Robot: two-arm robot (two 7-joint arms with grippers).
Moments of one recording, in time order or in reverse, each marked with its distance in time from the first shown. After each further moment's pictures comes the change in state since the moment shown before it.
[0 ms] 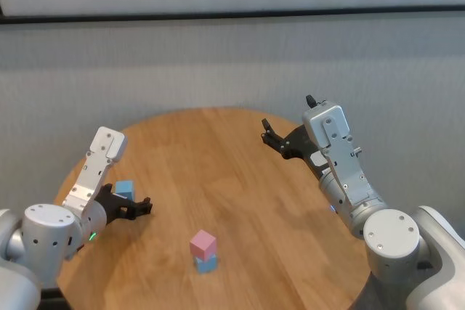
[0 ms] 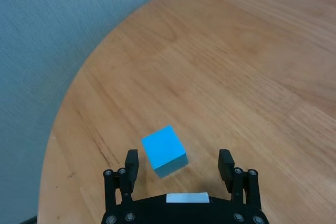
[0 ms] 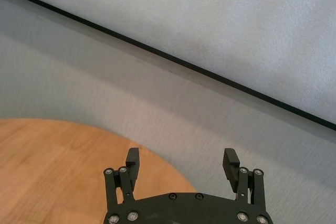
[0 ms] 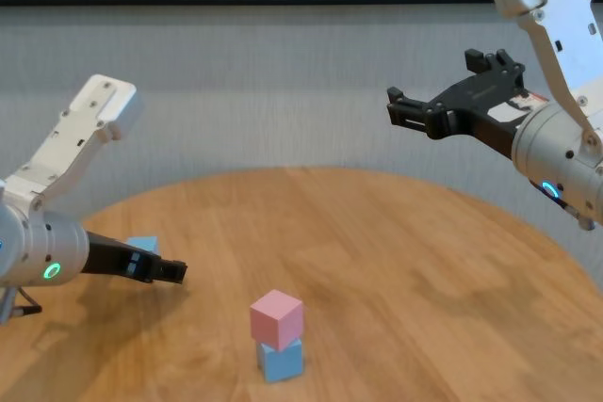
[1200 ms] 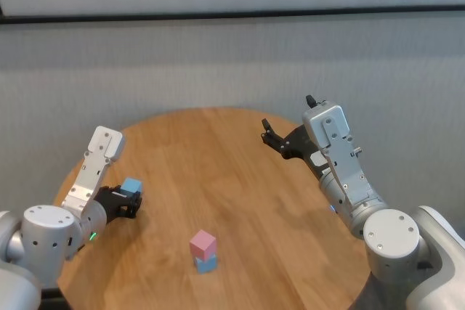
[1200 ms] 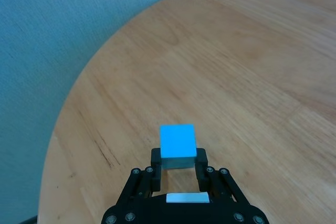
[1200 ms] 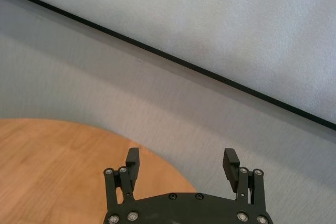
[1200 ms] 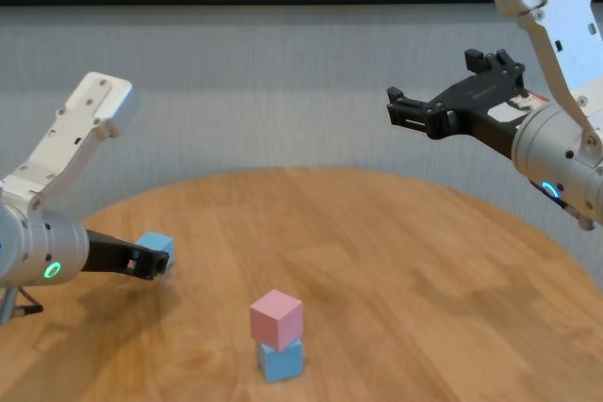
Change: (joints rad) left arm 0.010 -0.004 -0.011 -0.009 -0.011 -0.008 0.014; right arm 0.000 0.000 0.000 0.000 0.000 0.000 0.000
